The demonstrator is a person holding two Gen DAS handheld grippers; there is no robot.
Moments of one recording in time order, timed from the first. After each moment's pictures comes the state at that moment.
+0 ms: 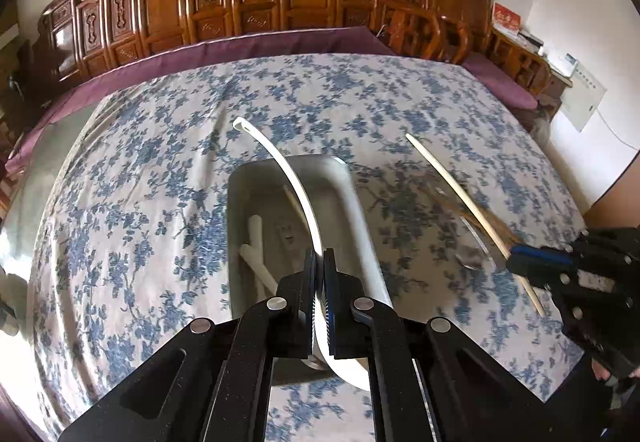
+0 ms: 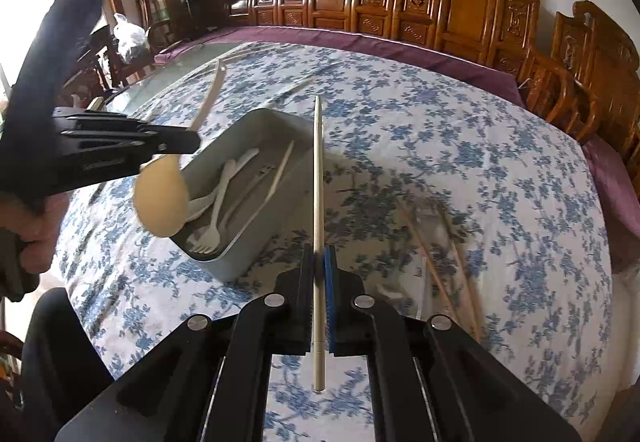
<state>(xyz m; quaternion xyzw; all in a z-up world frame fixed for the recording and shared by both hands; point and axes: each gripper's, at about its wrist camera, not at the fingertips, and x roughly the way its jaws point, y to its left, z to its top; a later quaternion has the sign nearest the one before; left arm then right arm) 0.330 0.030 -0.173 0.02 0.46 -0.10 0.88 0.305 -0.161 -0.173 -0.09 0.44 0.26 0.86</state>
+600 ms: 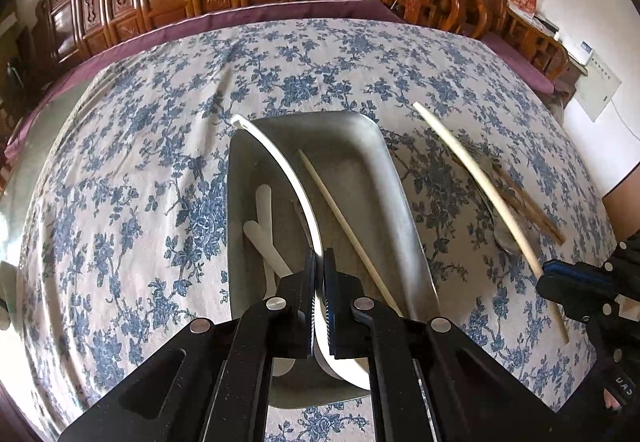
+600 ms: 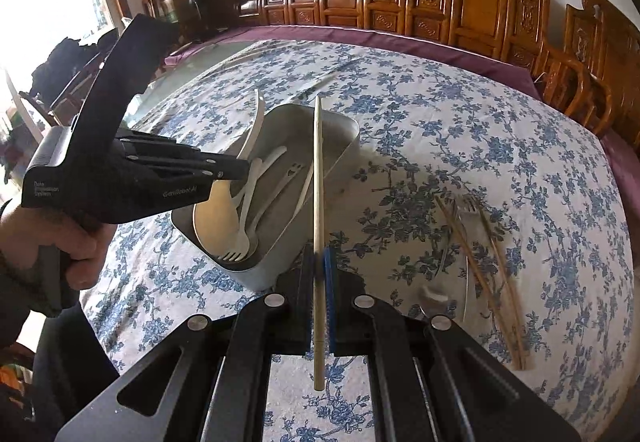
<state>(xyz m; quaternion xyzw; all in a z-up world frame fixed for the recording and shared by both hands) 0.345 0.035 -0.216 0.02 0.50 -0.09 0.86 0.302 -0.138 -0.183 -0.07 0.44 0.27 0.85</state>
